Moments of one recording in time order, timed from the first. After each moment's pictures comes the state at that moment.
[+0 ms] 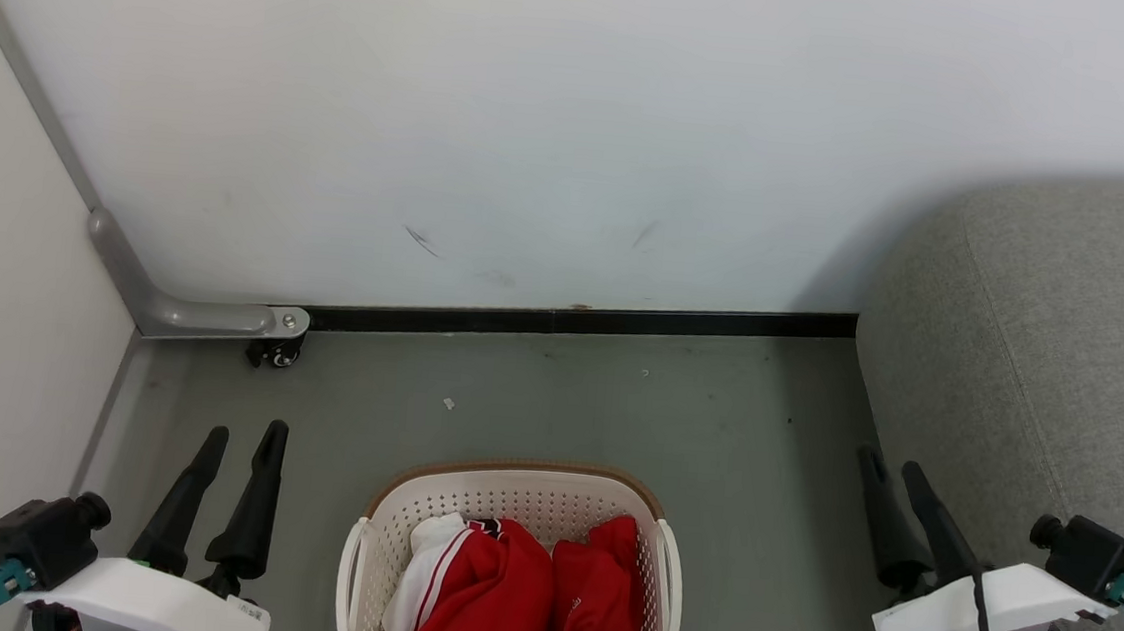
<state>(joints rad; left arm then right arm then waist) -0.07 0.17 -0.17 0.14 -0.85 -0.13 -0.16 -0.09 -0.06 0.09 0.23 0.71 0.12 -0.16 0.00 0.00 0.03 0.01</state>
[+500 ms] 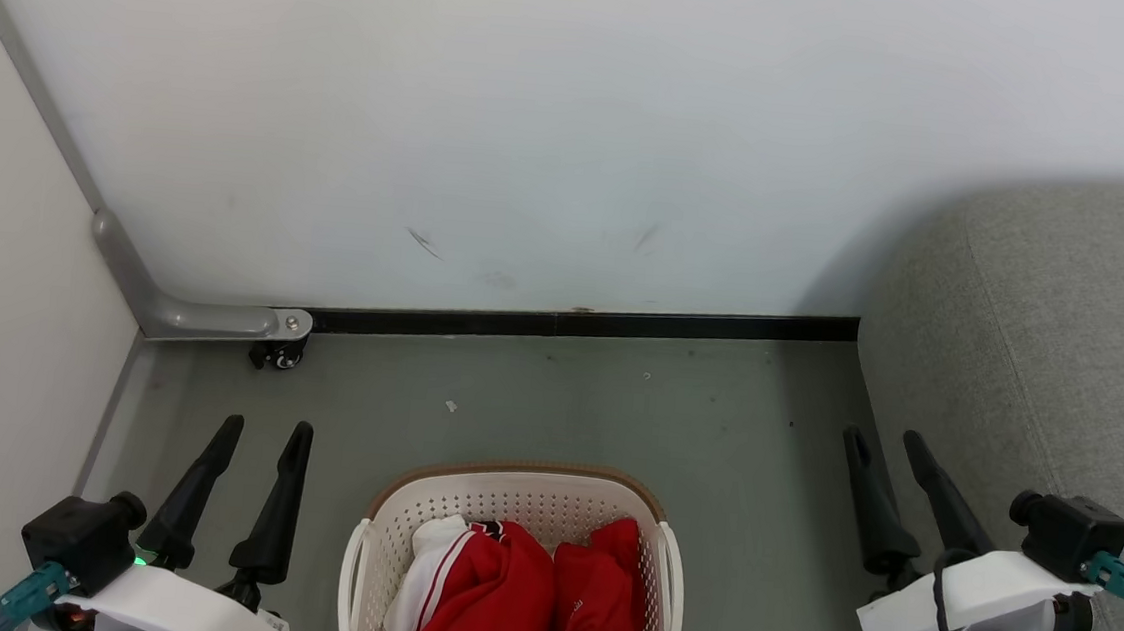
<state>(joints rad) -0.07 0.16 -0.17 0.12 -0.61 -0.13 -0.20 -0.11 -0.06 0.08 0.20 0.45 0.12 -0.20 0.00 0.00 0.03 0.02</state>
